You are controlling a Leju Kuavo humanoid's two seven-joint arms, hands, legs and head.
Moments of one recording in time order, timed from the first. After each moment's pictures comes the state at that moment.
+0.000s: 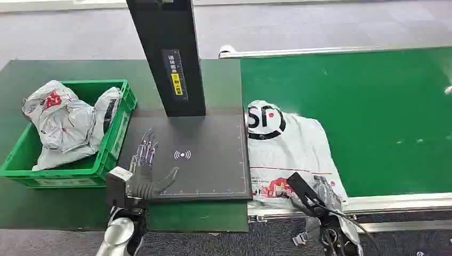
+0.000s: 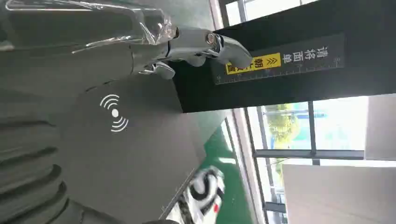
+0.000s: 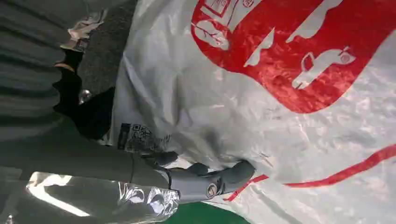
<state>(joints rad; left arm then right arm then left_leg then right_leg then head) -0.12 -0.15 -0.20 -1.38 -0.08 -0.03 -0.49 -0.15 0.04 -0.07 -1.11 1.00 0.04 0.21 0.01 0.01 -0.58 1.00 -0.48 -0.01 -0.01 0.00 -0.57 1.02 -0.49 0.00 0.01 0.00</state>
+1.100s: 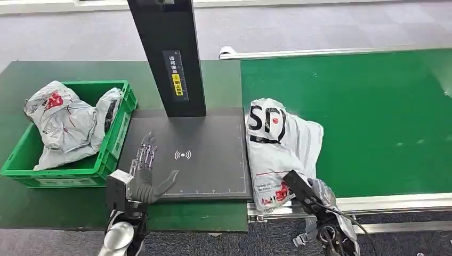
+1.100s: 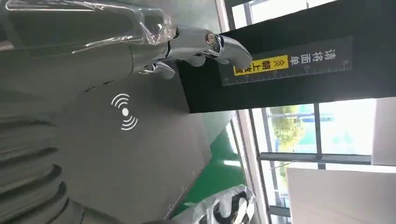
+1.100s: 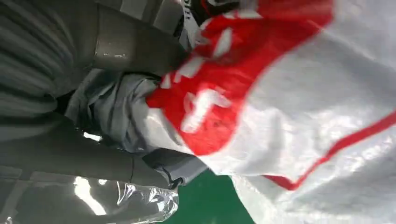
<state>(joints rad) -0.08 -0.16 -0.19 -1.41 -0.09 -0.02 -0.47 -0.16 0.04 -0.04 -1.11 0.89 -0.01 0.07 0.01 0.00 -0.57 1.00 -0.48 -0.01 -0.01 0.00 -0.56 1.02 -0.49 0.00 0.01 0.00</state>
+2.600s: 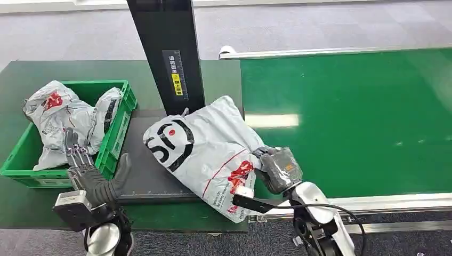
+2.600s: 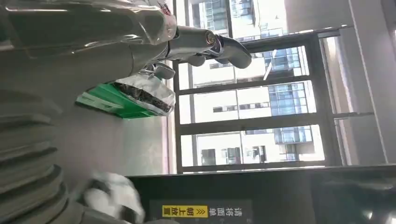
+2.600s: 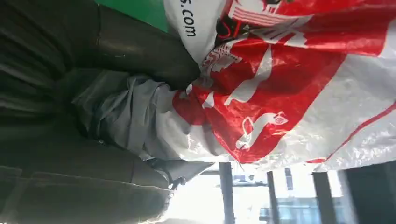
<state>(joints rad) -0.04 -0.18 -0.14 -1.58 -0.07 0.48 -0.70 -0.26 -0.04 0.42 -1.34 1.29 -0.15 -0.26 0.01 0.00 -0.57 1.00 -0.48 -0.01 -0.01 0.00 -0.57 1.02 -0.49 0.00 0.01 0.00</state>
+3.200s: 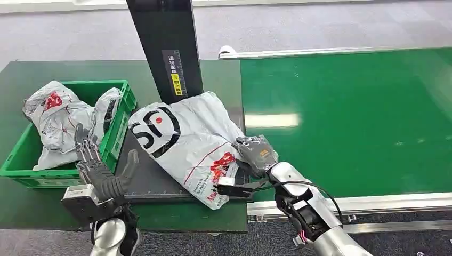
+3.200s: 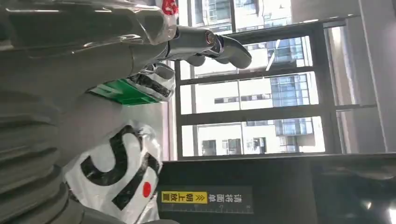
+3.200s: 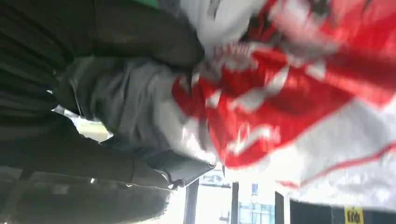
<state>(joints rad) -0.07 -0.18 -0.17 -1.53 -0.04 0.46 -0.70 -0.56 -0.03 0.67 -0.87 1.13 -0.32 -0.29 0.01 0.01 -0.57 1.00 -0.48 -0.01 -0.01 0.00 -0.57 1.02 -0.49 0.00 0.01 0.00</state>
